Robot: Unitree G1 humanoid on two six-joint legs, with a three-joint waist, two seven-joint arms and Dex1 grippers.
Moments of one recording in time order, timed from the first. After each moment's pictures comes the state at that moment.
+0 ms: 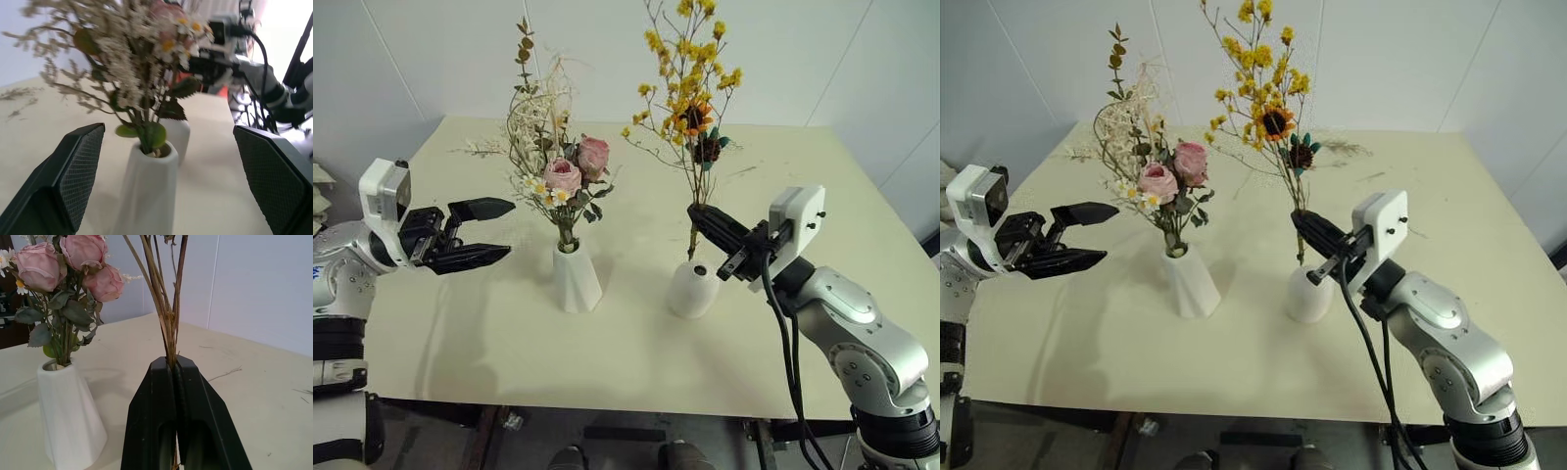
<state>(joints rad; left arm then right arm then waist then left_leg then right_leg) -0.67 0.93 0.19 0.36 -0.80 0.36 -1.50 -0.39 -0.57 -0.05 -0.57 0.75 0.48 0.32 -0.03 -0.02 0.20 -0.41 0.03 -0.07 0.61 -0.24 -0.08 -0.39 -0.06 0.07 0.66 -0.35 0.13</state>
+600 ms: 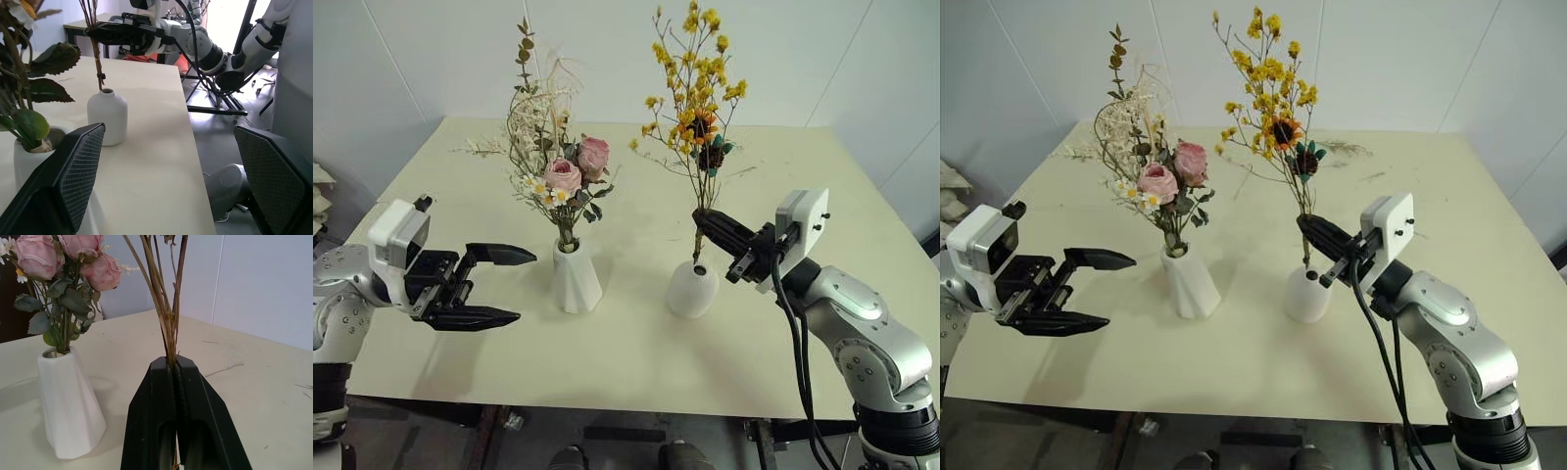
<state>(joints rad) -0.41 0.96 0.23 -0.01 -0.88 0.42 -1.50 -0.38 -0.56 -0.08 -0.51 0.73 0.48 0.44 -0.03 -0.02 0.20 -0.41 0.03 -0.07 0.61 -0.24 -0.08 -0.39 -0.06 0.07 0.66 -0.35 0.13</state>
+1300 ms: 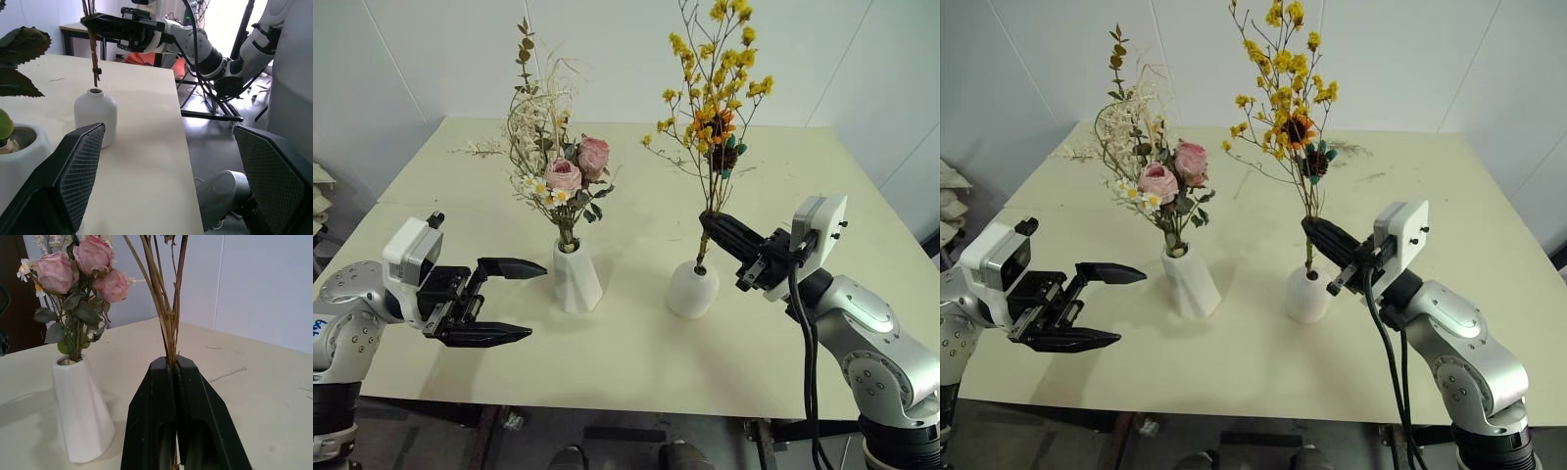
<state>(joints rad) -0.33 0.90 0.27 -0.12 -0.88 0.47 -1.45 -0.32 -0.54 -0.14 -0.57 0.77 0.49 0.45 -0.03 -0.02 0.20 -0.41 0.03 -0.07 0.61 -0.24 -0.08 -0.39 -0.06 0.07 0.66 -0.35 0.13</state>
